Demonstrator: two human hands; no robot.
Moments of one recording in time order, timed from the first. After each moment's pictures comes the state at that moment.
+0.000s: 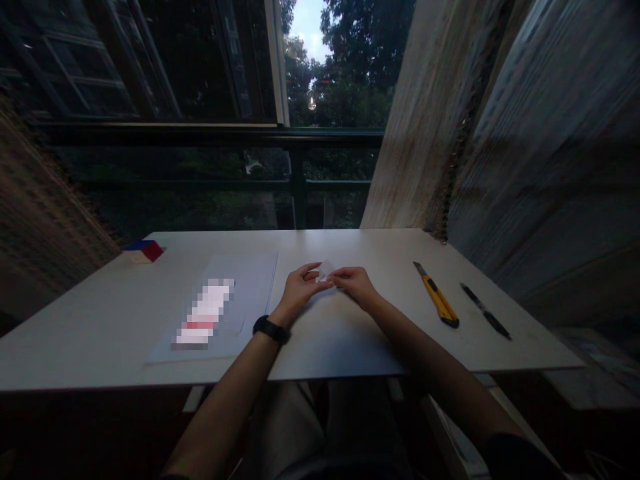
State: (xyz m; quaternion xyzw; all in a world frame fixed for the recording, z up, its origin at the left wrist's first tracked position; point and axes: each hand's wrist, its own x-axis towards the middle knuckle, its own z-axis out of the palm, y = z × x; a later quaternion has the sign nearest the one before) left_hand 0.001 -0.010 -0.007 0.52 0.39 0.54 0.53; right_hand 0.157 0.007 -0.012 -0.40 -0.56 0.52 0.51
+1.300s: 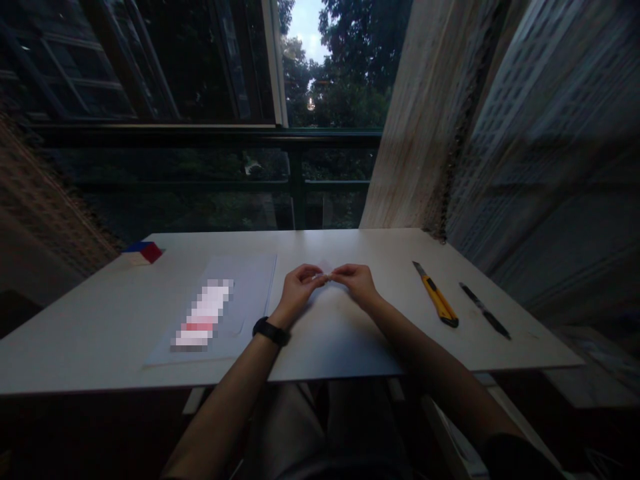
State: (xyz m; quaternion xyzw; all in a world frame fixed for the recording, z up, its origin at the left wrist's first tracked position) left_hand 0.001 -0.010 -0.007 0.55 0.40 0.57 0.46; right_hand 0.157 0.011 -0.014 -0.43 -0.55 0.45 0.56
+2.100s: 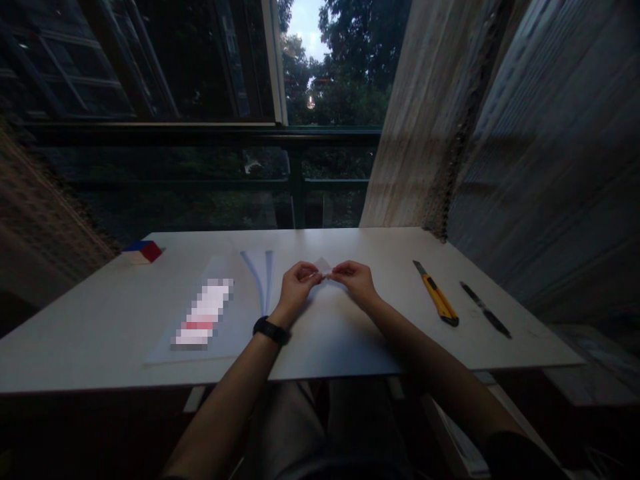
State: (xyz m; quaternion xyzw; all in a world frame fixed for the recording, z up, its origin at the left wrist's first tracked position) left_hand 0.000 -0.008 -0.010 0.52 0.39 0.60 0.47; right_hand 0.154 0.009 -0.013 -0.42 -0.54 0.44 0.58
